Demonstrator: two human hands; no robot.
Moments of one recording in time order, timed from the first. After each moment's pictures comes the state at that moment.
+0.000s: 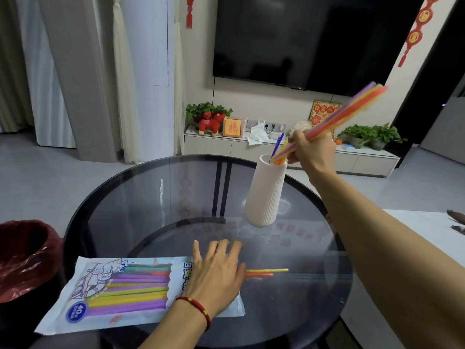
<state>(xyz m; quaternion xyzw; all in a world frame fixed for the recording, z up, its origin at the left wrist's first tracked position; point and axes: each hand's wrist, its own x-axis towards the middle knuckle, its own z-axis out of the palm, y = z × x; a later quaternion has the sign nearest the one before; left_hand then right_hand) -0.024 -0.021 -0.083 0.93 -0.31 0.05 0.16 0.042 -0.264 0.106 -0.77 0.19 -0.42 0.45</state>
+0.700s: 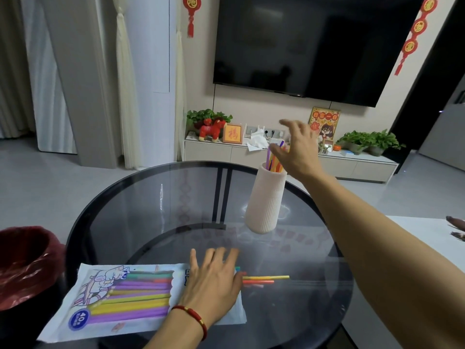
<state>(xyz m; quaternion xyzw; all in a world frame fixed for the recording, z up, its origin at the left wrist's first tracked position) -0.023 -0.011 -0.080 0.94 -0.31 0.04 0.16 0.056 -0.249 0.116 -0.92 0.10 -0.34 0.15</state>
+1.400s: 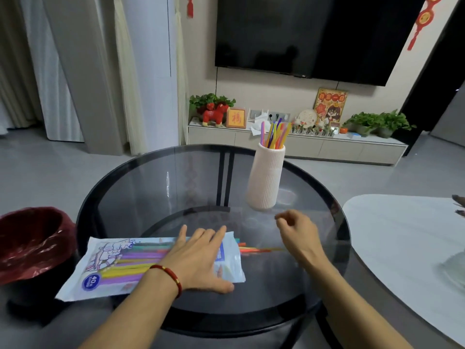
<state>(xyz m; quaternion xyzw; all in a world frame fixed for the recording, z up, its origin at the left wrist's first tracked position) -0.018 0.027 -0.068 0.92 -0.38 -0.06 0.04 -0.072 -0.223 -0.058 -0.89 0.21 -0.20 0.36</state>
